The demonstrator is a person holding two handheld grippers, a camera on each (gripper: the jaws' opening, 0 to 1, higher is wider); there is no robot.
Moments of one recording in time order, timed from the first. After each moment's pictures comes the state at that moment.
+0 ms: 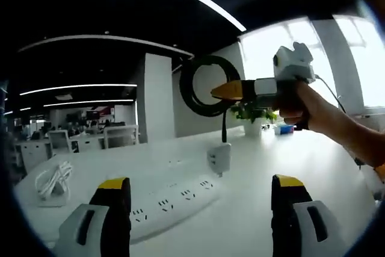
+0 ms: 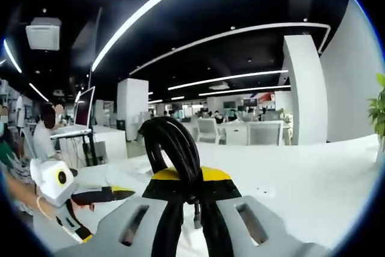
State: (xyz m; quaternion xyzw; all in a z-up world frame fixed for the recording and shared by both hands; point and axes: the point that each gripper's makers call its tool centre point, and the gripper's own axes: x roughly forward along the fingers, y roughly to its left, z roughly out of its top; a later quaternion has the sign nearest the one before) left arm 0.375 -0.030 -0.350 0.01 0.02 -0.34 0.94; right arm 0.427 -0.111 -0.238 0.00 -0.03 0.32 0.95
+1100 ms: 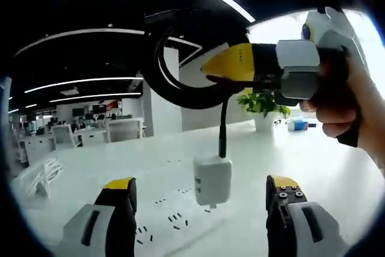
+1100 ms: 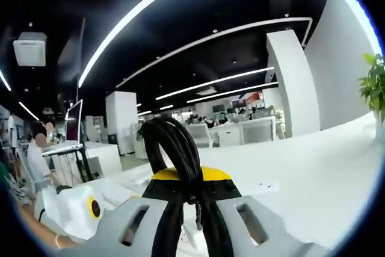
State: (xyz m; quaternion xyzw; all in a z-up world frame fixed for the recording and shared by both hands) left arm 0.426 -0.082 -0.364 0.01 0.04 -0.30 0.95; right arm 0.437 -0.104 -0.248 0.07 -0.03 0.27 0.96
